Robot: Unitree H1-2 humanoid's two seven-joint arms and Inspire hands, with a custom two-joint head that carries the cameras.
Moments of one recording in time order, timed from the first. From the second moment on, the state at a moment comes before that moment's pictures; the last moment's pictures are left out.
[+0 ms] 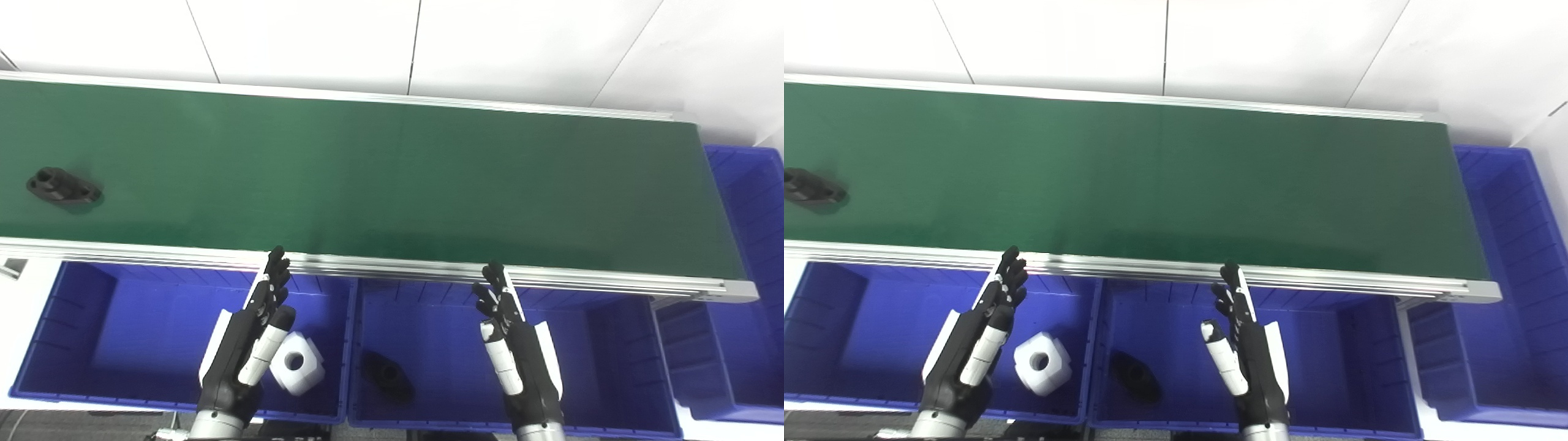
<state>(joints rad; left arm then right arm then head) 0.70 0.02 -0.23 -0.51 0.02 0.07 -0.08 0.66 0.01 0.32 -0.39 -0.22 0.00 -0.05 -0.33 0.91</state>
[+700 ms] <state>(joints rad) 0.70 0.02 -0.23 -0.51 0.02 0.07 -0.08 0.66 0.01 0.32 -0.40 -0.21 0.01 -0.05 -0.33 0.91</state>
